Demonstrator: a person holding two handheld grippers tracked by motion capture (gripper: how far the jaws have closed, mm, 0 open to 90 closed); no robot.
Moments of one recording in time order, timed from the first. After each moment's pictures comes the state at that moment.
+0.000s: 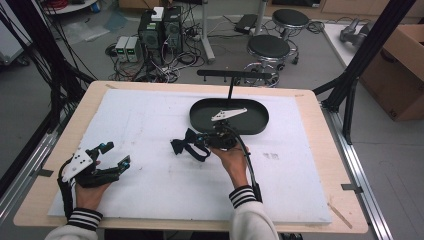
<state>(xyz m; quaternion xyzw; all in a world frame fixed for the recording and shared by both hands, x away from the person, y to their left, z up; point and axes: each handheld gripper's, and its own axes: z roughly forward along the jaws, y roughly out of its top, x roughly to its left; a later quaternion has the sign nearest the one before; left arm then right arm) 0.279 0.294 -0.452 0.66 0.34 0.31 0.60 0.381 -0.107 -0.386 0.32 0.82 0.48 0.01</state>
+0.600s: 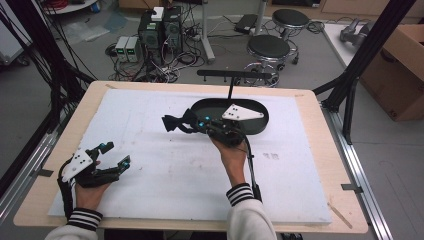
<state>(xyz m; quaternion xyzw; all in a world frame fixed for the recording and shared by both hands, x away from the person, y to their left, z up) 0.279 0.295 -0.452 0.66 0.34 0.31 0.60 0.363 -0.117 -0.356 0.26 0.73 0.62 0.13</state>
